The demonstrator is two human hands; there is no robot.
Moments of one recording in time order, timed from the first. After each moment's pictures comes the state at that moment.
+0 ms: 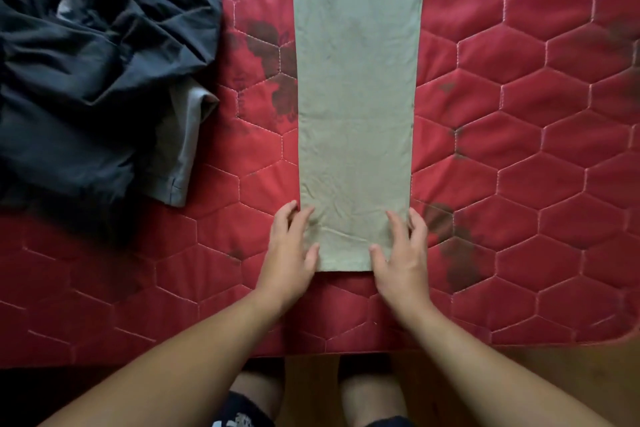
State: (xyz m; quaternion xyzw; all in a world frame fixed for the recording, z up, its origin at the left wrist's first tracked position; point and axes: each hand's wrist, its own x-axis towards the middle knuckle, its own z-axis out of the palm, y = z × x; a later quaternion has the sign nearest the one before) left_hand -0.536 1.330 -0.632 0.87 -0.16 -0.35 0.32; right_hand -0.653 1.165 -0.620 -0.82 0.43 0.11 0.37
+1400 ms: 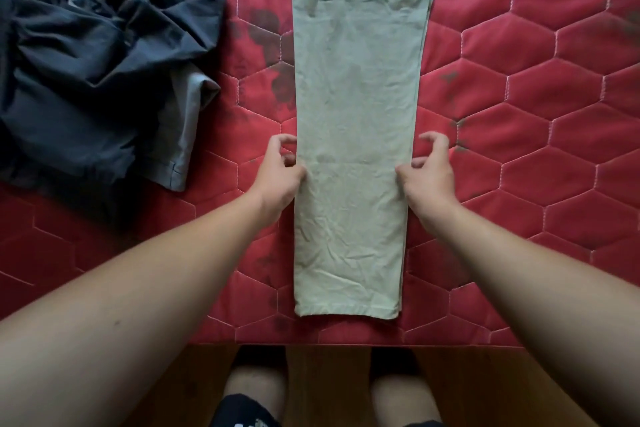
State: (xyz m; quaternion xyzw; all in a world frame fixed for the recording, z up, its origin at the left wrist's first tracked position) left_hand -0.450 1.268 -0.634 0.74 0.13 -0.41 0.52; right_hand -0.573 1.069 -0.630 -0.71 0.51 0.04 0.48
